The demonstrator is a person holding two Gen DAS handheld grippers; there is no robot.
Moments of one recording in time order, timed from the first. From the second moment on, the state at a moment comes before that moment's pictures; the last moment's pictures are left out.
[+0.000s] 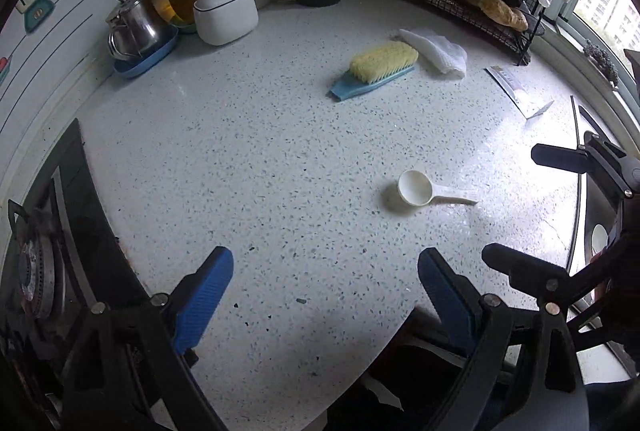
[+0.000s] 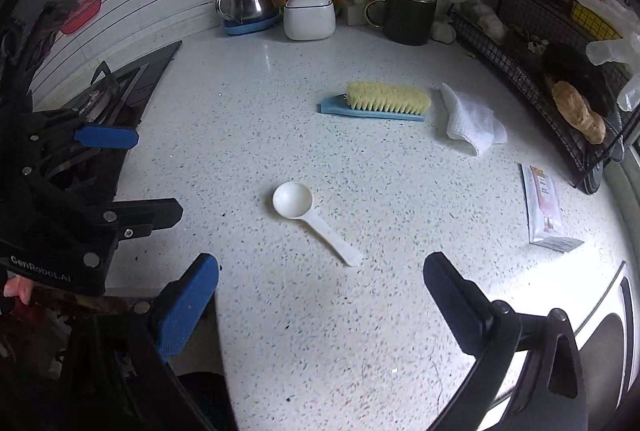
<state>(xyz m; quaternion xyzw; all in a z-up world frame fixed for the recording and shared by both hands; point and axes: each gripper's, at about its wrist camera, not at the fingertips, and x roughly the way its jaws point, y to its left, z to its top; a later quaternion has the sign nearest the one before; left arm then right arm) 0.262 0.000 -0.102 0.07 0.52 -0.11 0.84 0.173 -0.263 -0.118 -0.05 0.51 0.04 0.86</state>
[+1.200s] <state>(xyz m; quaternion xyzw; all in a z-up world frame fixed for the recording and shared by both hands) 0.342 0.015 -0.102 0.12 0.53 -0.16 0.82 0.241 -0.257 -0.125 -0.01 0.53 0.09 0.85</state>
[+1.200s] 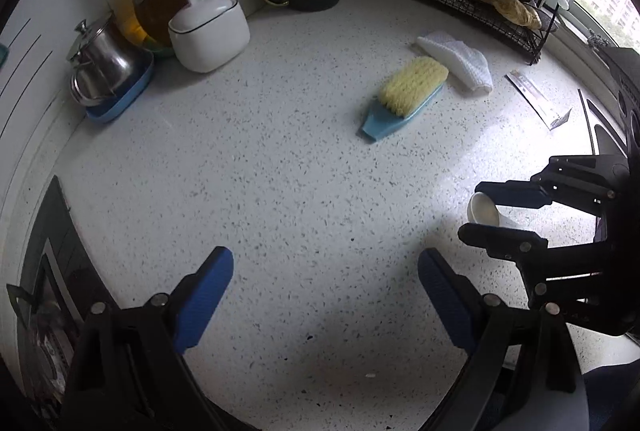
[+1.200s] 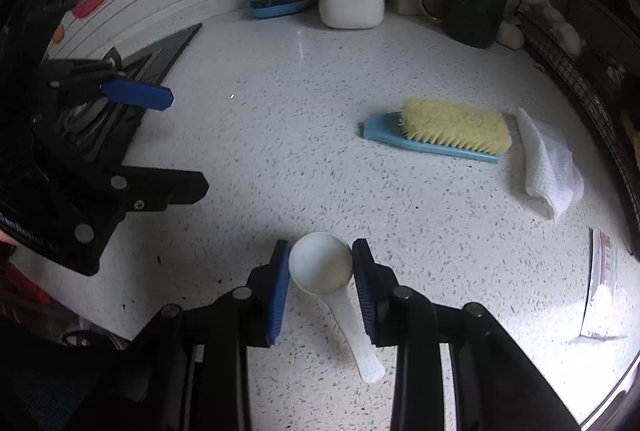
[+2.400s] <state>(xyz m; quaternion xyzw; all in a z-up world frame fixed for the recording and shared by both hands) 0.483 -0.125 -0.152 0.25 0.54 -0.36 0.72 0.270 -0.383 -0.121 0.15 0.49 -0.09 0.86</state>
